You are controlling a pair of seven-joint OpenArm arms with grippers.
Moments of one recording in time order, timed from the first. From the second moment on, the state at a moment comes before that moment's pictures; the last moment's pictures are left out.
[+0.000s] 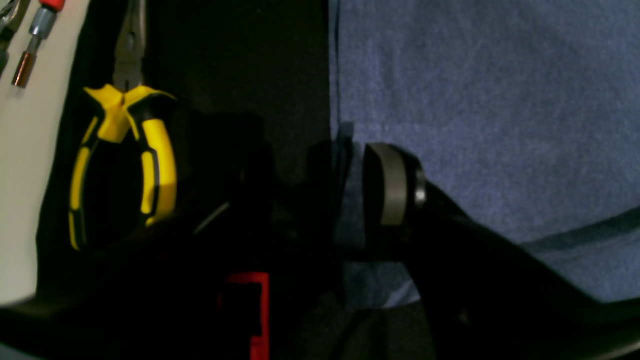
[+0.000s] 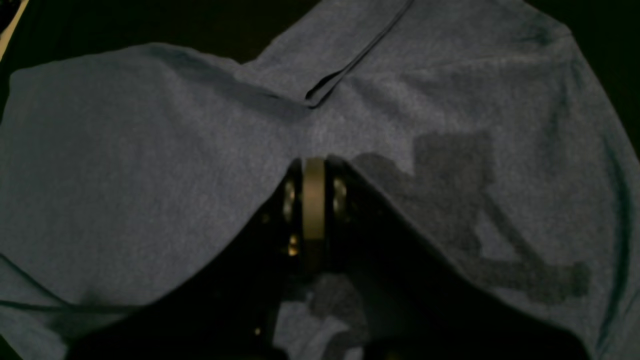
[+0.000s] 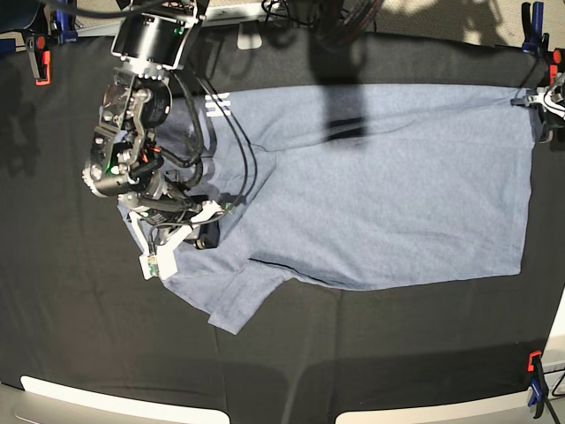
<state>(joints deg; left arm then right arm) 26.4 -25.8 -32.5 89.5 -30.2 -26.4 32.4 5.5 -3.3 18.5 91.6 17.0 30.9 -52.3</state>
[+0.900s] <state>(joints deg) 26.4 -25.8 -32.5 89.5 -30.2 -26.4 32.0 -5.0 -3.3 18.3 93.3 33.6 38.5 -68.8</state>
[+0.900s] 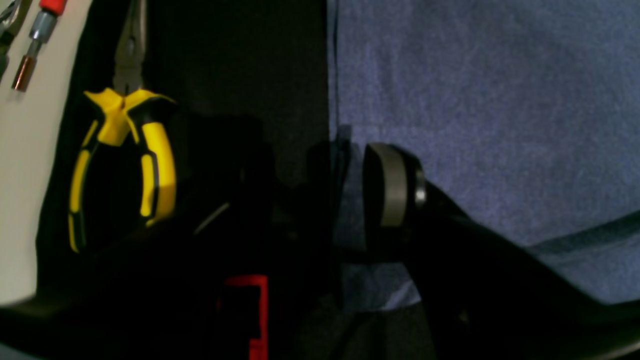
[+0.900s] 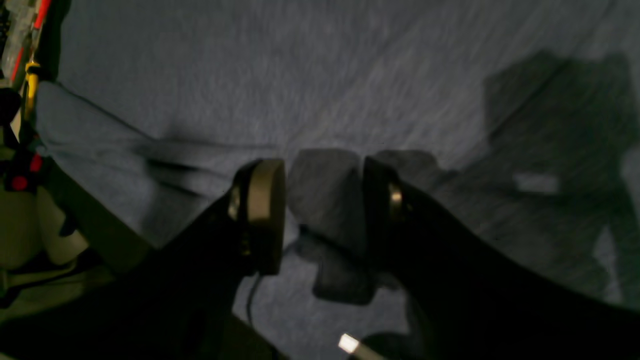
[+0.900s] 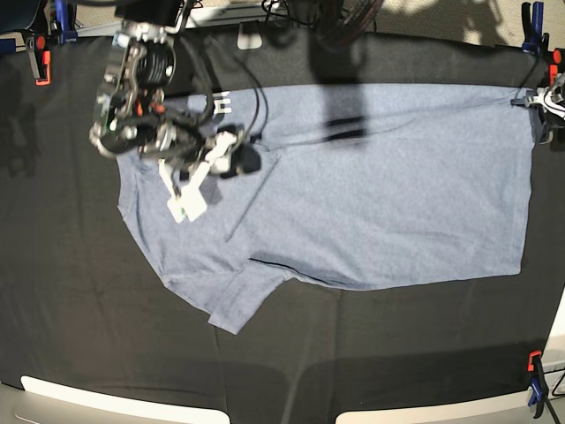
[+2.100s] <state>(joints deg) 26.4 -23.0 -32.5 89.5 -29.8 -26.4 30.3 0.4 -9.1 14.3 99.9 22.3 34.3 -68.6</state>
